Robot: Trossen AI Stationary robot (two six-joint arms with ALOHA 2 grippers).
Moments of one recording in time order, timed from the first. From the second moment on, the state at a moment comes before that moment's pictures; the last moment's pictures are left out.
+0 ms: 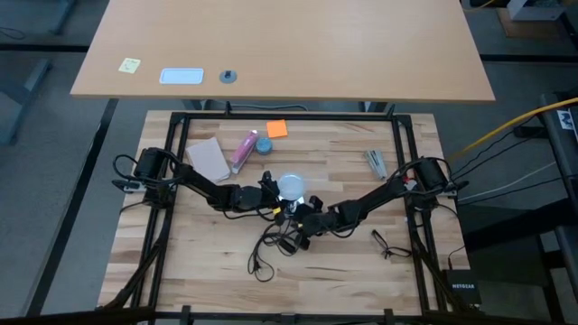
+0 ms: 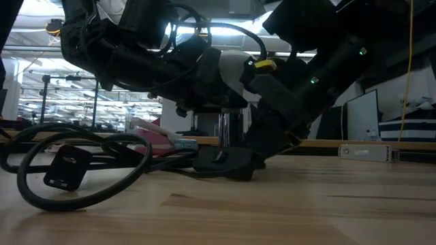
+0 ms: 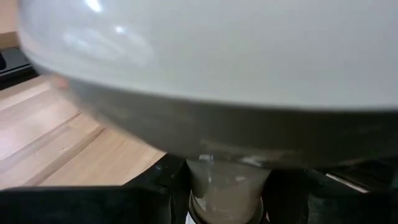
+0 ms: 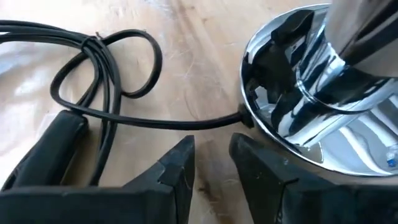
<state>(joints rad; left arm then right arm) -0.14 1.90 0.70 0.91 -0.44 -0.23 0.28 1.94 0.92 0.20 0.32 0.57</state>
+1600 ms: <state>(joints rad) -0.14 1.90 0.70 0.91 -0.43 -0.18 0.28 1.95 0.92 0.09 0.40 0.67</state>
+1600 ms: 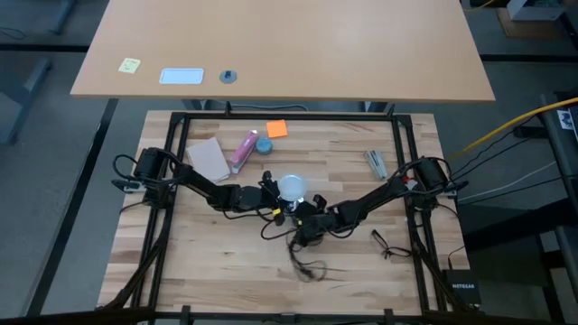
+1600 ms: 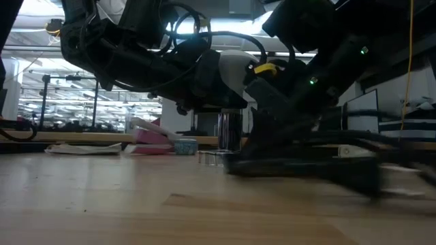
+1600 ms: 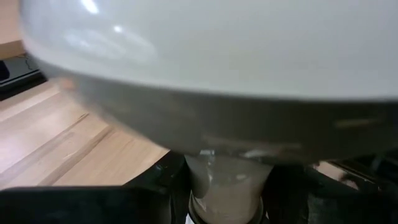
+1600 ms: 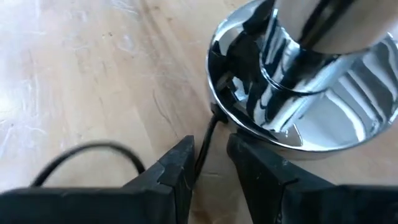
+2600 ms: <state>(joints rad) -0.04 1.90 0.70 0.92 -0.44 -0.16 0.04 1.88 0.92 -0.11 0.58 0.36</state>
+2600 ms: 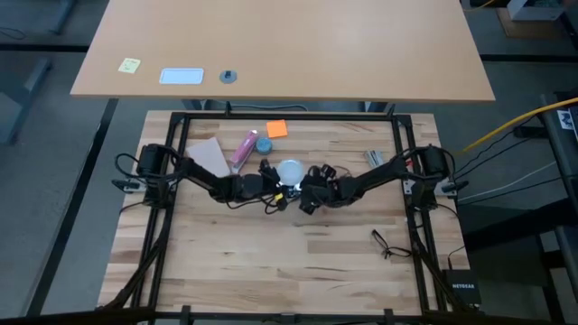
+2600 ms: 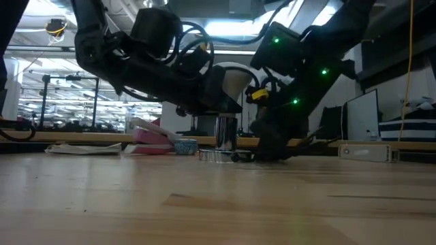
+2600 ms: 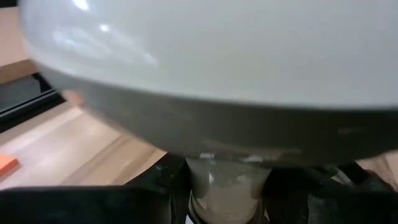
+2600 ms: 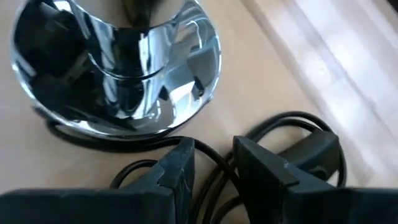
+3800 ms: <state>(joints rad) 0.00 1.90 0.70 0.91 -0.44 -0.18 -0.01 1.86 0.92 -0.06 0.66 -0.04</state>
